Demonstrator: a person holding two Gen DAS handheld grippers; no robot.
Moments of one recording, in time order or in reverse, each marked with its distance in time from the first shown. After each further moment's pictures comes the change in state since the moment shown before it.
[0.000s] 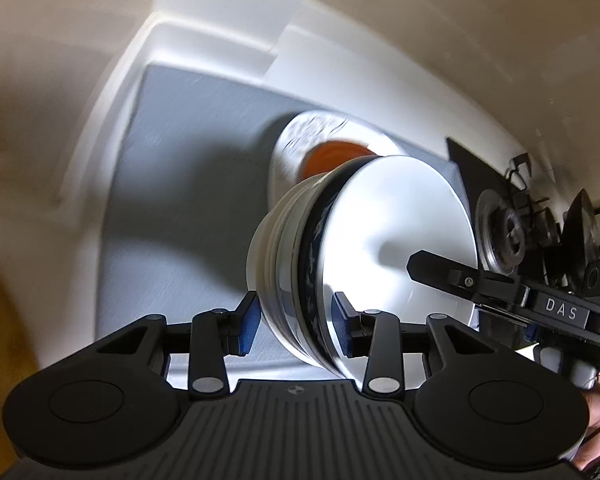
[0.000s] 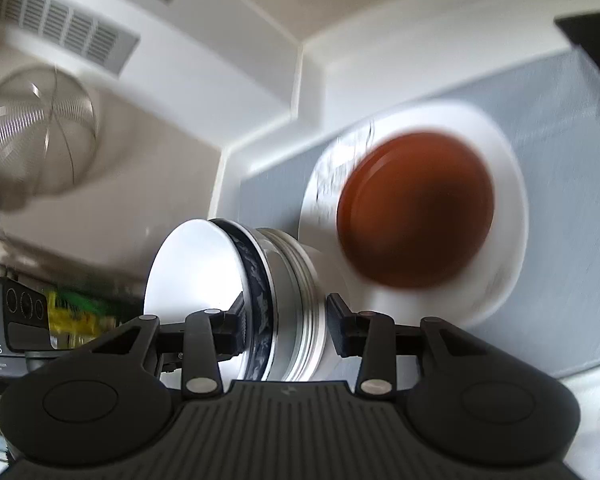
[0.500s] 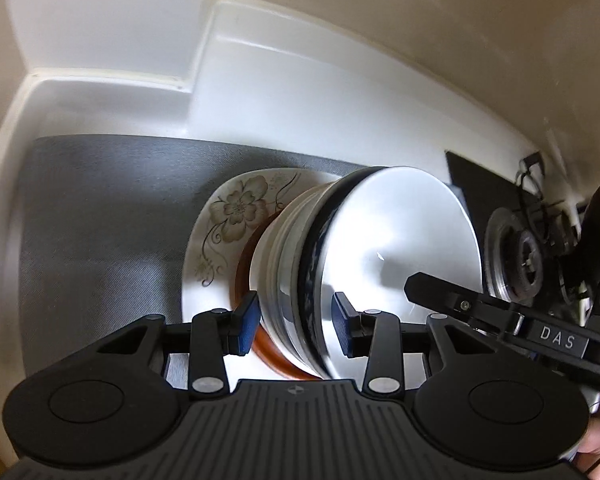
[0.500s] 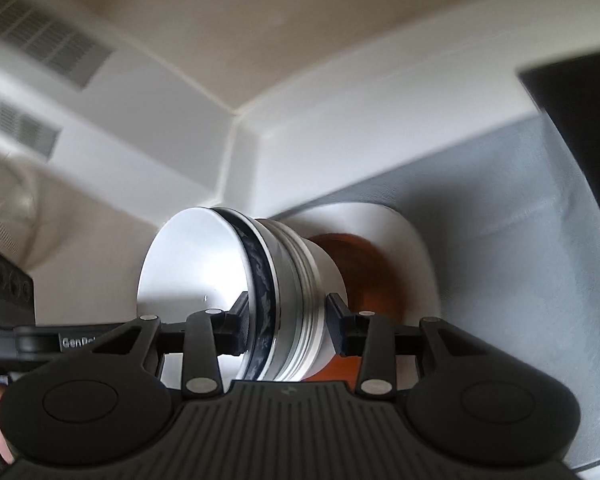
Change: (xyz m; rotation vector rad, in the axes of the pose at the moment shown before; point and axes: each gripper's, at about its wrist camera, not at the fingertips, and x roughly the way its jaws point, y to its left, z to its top) left arm 0.091 -0.053 0.081 0.095 0.037 0.040; right arm 0.018 -0.080 0.066 0.070 -0.048 -0.079
